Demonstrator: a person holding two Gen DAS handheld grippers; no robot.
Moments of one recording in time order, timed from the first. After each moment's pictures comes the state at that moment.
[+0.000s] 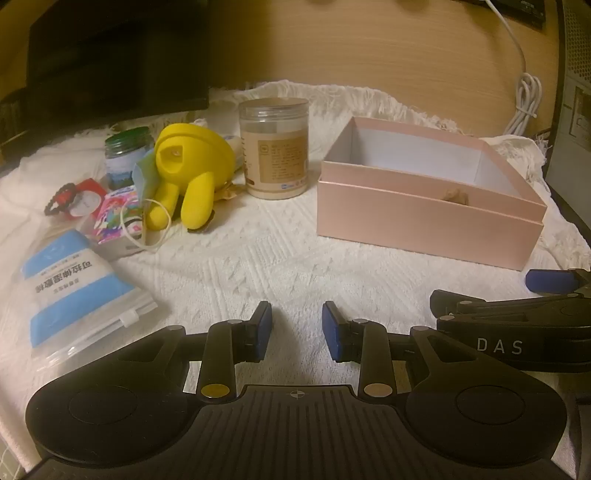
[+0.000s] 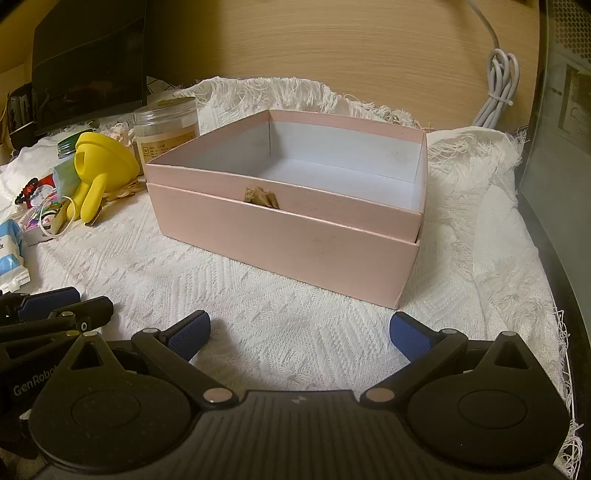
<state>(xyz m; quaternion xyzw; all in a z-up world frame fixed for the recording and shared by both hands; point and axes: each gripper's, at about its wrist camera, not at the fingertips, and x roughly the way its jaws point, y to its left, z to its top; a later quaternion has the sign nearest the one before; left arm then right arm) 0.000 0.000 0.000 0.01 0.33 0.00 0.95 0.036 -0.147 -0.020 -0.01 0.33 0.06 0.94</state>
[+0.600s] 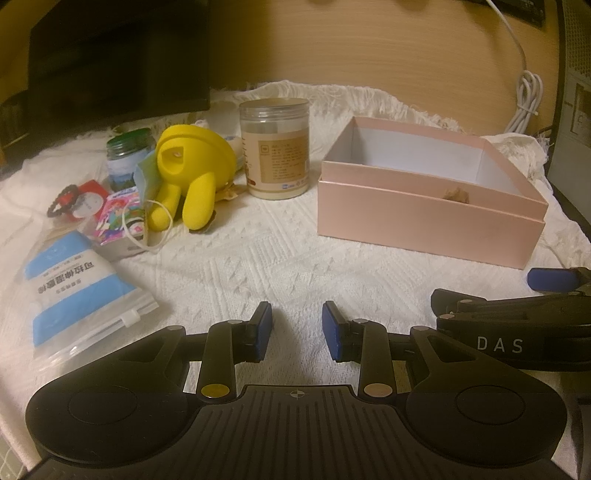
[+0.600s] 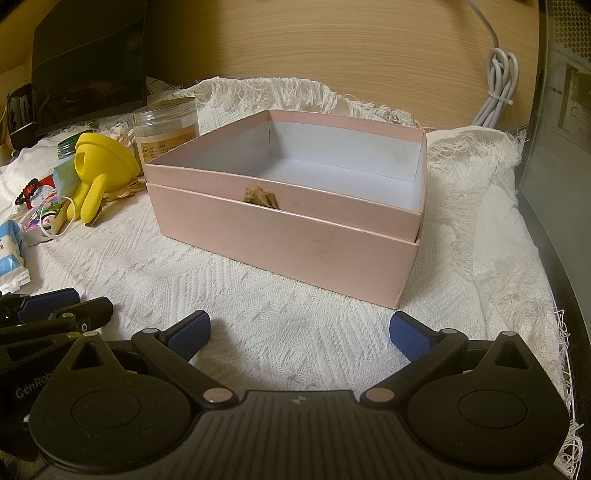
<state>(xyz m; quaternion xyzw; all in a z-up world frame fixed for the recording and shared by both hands) 0.003 -0.005 -0.001 0.02 0.33 0.00 0.95 0.036 -0.147 -0.020 -0.01 0.33 0.06 0.94</state>
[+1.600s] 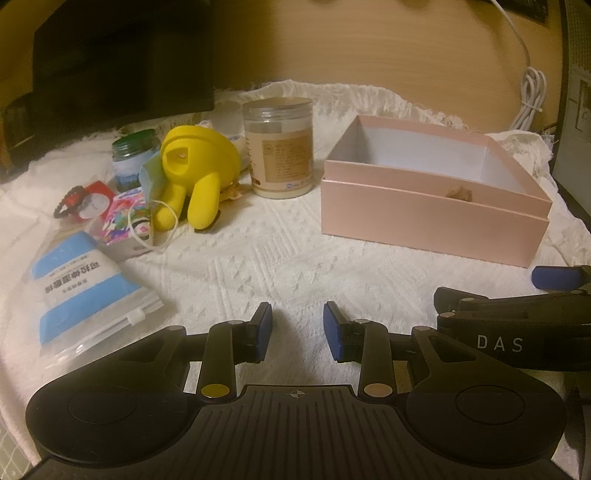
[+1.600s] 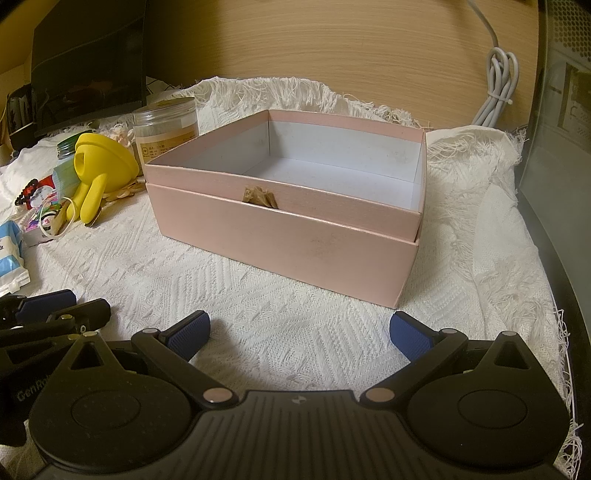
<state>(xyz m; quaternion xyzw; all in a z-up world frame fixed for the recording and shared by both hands) -0.002 -0.004 0.001 0.02 0.33 0.01 0.94 0.036 -0.148 -0.021 -0.01 0.33 0.06 0.94</state>
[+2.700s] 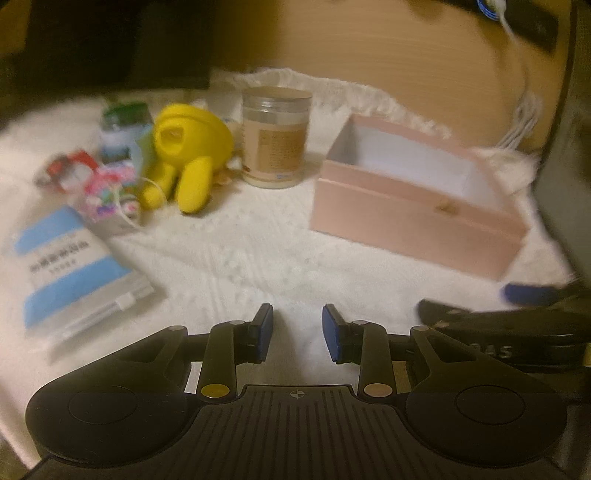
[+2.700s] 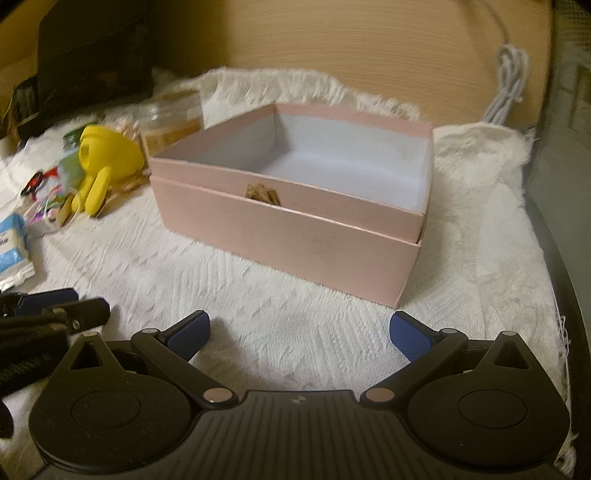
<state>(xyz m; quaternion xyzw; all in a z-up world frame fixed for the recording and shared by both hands) 0.000 0.022 0.015 -0.06 0.36 -0.05 0.93 0.041 -0.151 -0.018 -0.01 0.36 0.07 0.93</state>
